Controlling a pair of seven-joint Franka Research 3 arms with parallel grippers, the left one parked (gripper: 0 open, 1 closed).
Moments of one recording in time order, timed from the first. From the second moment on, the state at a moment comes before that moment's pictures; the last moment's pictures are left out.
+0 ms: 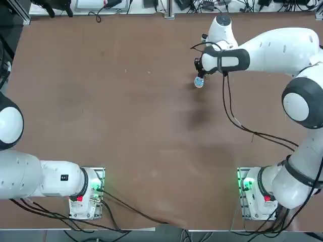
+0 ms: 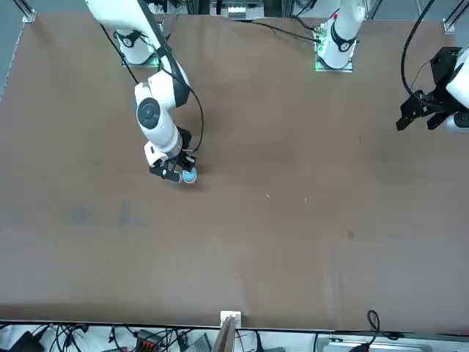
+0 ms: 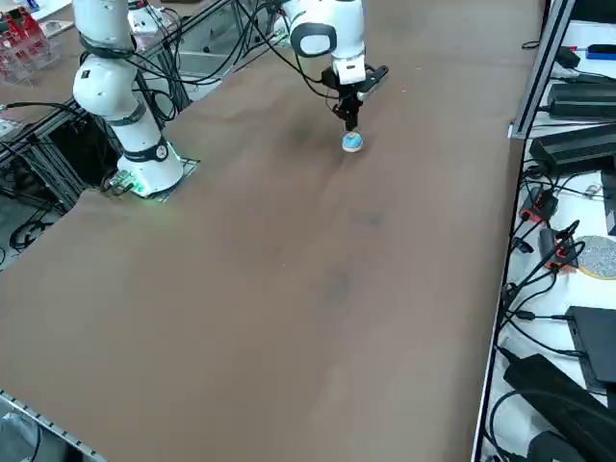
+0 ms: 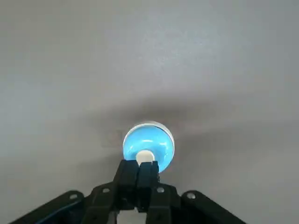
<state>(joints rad) 0.51 0.40 0.01 -2.02 0.12 2.47 0.71</state>
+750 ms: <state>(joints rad) 0.52 0.45 0.01 -2.02 0.11 2.54 0.71</state>
